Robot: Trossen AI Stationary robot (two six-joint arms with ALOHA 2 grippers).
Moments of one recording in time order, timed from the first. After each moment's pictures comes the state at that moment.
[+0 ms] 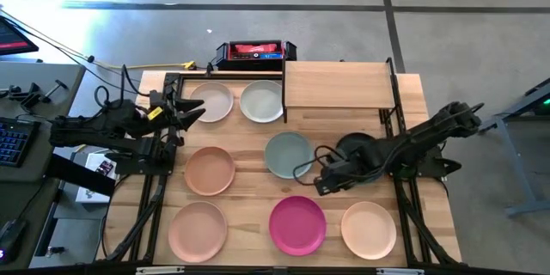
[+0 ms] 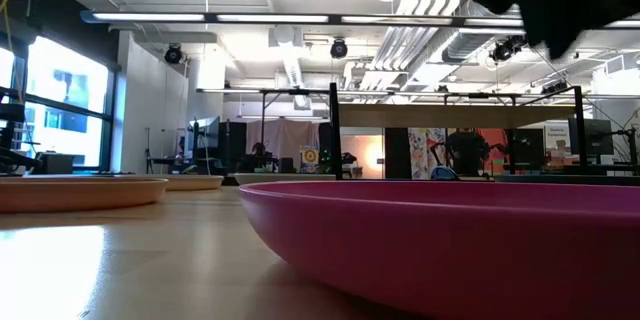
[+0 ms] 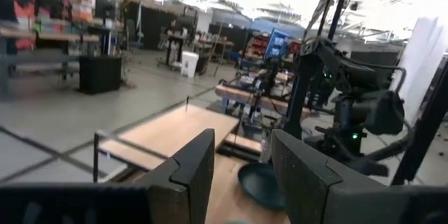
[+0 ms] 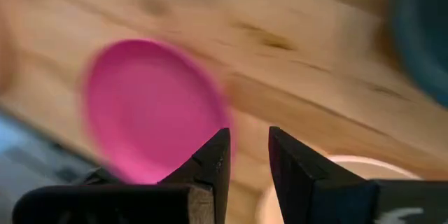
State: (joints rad) left arm -0.07 0.38 0.58 -0.10 -0.40 -0.18; right arm 0.39 1.47 1.16 -0.96 -0.03 1.60
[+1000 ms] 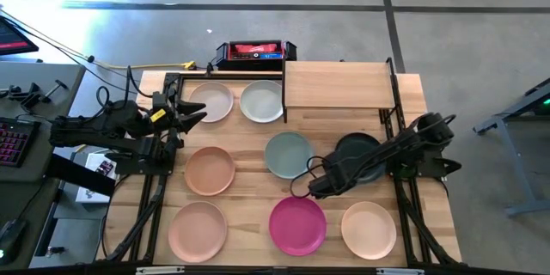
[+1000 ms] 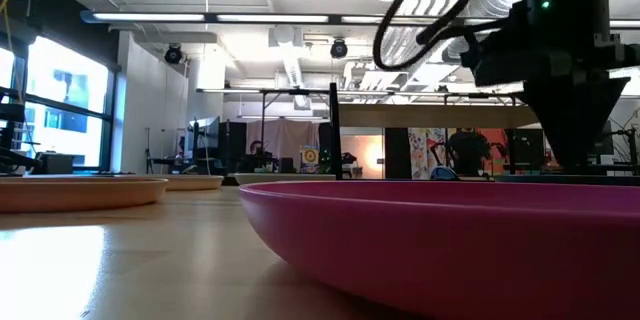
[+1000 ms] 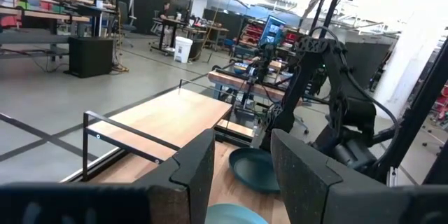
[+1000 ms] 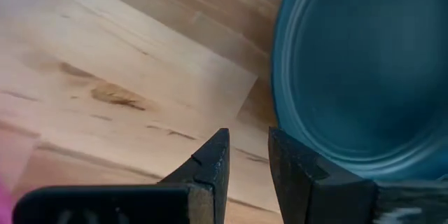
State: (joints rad) left arm -0.07 0.38 0.58 -0.14 -0.37 -0.21; right arm 0.39 1.76 1.16 -1.16 0.11 1.46
